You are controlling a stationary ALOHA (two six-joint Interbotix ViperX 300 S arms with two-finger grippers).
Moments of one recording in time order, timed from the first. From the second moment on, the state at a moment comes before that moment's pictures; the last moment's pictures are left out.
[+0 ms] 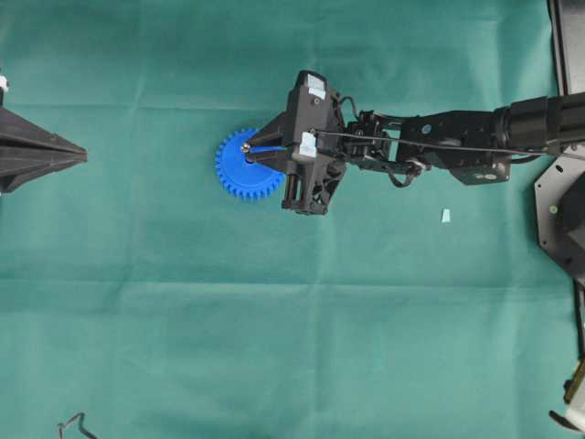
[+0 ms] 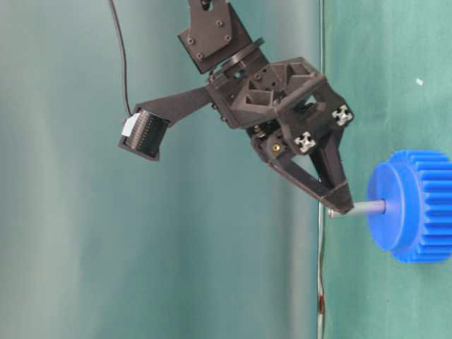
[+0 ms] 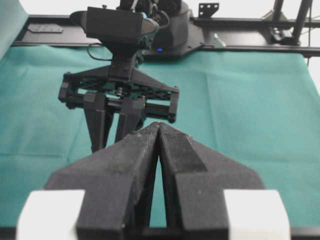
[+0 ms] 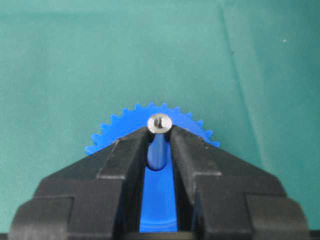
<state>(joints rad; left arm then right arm) 0.00 -0.97 1.15 0.01 -0.19 -0.01 -0.13 0.16 0.63 0.16 -0.29 -0.02</state>
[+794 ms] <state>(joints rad) 0.00 -0.97 1.15 0.02 -0.19 -0.01 -0.12 0.23 0.63 0.19 -0.29 -0.01</state>
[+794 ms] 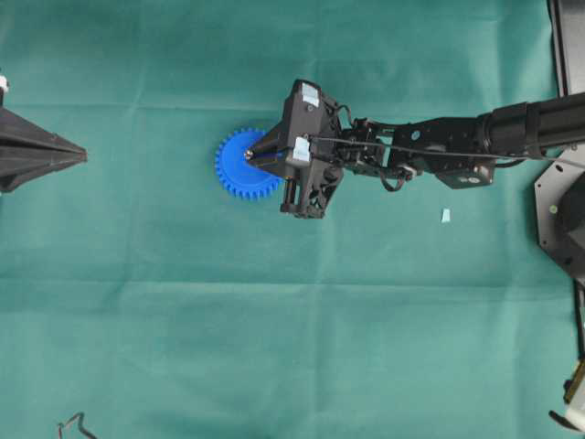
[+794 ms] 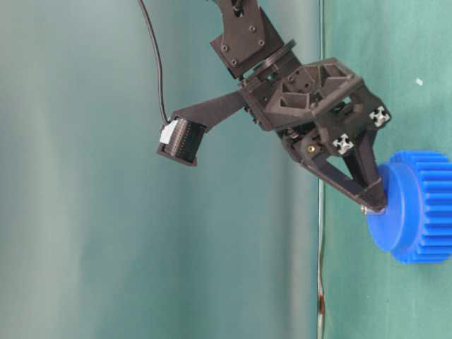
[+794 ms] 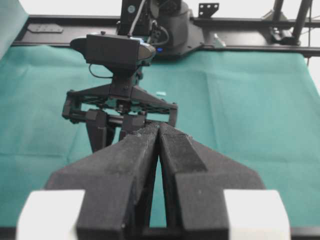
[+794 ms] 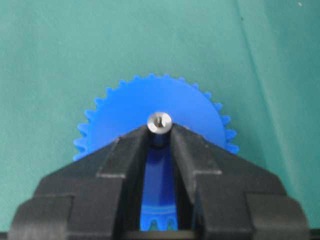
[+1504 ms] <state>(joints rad) 0.00 -0.97 1.15 0.02 -0.19 -0.01 -0.13 0.23 0.63 0.19 -0.25 -0.01</state>
